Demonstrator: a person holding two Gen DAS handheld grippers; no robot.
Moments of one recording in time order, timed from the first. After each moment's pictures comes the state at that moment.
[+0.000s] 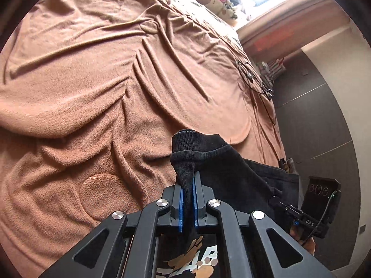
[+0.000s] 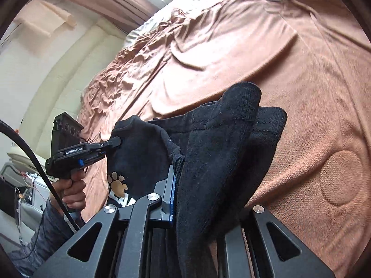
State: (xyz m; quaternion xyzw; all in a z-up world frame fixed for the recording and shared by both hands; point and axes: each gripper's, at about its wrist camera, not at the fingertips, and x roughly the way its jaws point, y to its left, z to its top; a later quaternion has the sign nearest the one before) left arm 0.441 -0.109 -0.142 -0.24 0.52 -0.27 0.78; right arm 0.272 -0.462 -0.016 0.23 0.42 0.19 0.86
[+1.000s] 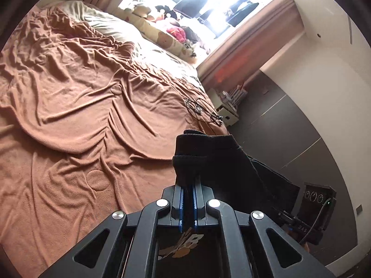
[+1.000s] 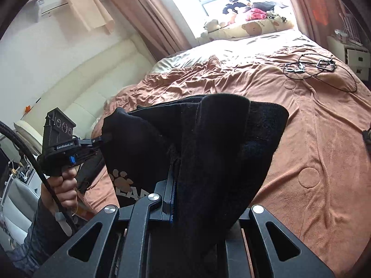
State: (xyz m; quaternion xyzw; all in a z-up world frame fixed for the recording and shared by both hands) left arm 0.308 -0.065 0.019 -0.25 0.38 -0.32 0.83; right arm 0.061 -0.425 0.114 0.15 0.30 0.19 0.92
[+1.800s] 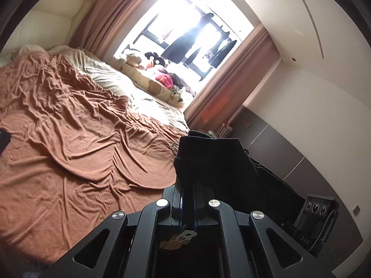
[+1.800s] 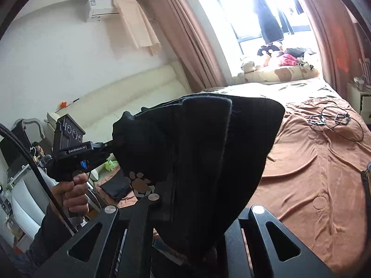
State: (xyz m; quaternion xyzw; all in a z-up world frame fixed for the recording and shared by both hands) left arm 0.173 0.018 0.146 -0.26 0.25 -0.30 0.88; right arm -0.076 -0.377 0.173 0.10 0.18 0.25 0.95
